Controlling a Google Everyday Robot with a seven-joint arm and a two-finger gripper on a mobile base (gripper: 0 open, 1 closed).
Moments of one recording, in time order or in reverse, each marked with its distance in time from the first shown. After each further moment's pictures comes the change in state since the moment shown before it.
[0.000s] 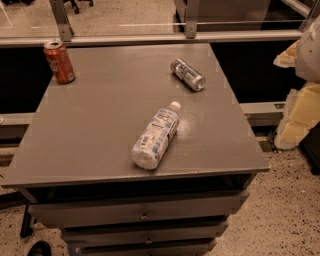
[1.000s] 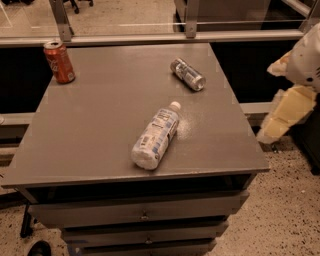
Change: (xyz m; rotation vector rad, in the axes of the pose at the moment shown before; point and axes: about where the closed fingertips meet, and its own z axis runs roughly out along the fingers) arm -0.003 -0.017 0.033 -0.048 -0.126 0.124
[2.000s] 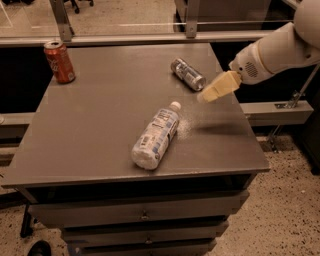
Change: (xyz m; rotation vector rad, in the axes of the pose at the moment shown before) arm -0.078 -0.110 0.109 0.026 -0.372 0.300
